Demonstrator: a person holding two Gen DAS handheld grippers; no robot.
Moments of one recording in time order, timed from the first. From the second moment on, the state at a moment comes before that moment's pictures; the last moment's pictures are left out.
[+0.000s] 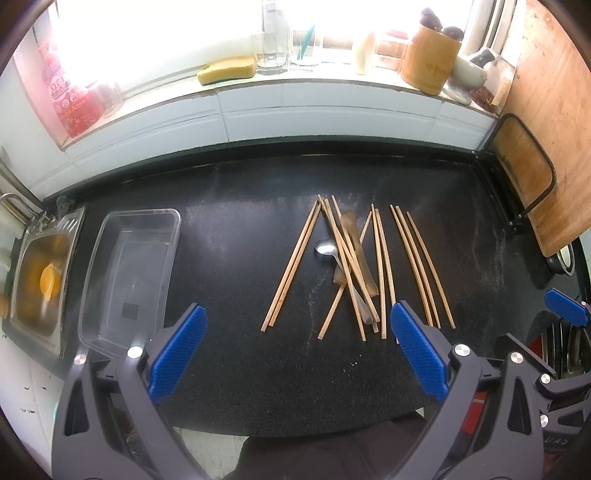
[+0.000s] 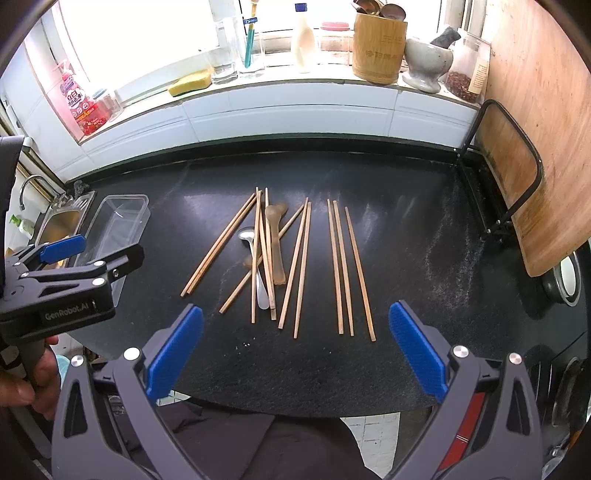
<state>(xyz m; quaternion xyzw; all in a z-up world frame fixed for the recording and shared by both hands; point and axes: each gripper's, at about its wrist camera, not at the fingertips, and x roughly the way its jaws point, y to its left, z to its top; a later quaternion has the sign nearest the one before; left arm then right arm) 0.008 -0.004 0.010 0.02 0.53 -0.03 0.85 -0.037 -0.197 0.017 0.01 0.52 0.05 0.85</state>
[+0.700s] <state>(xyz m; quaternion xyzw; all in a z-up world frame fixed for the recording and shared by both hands) 0.008 -0.004 0.007 0.02 0.54 -0.03 0.84 -0.038 -0.195 0.017 0.02 0.52 0.05 0.85</state>
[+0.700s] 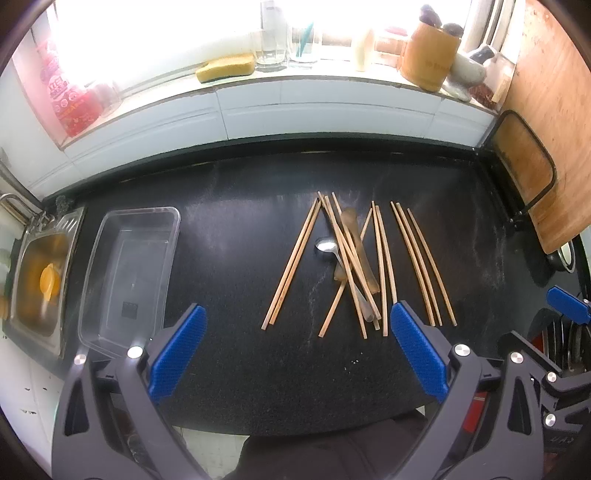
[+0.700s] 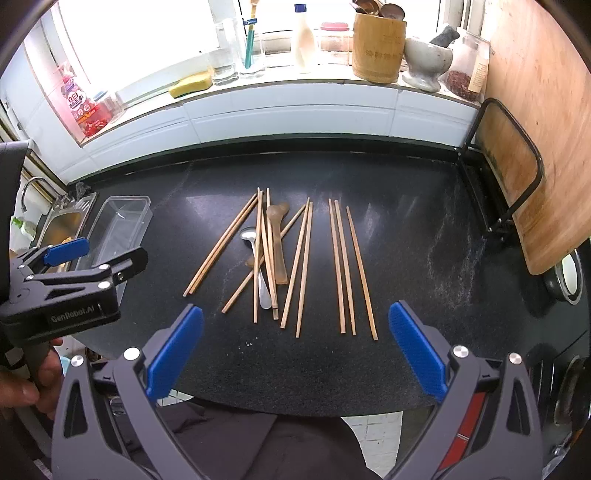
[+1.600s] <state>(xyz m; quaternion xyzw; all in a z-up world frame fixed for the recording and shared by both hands) 0.061 0.073 -0.117 0.07 0.57 -0.07 0.82 0.016 -0.238 -0.063 0.00 0.52 0.08 0.85</state>
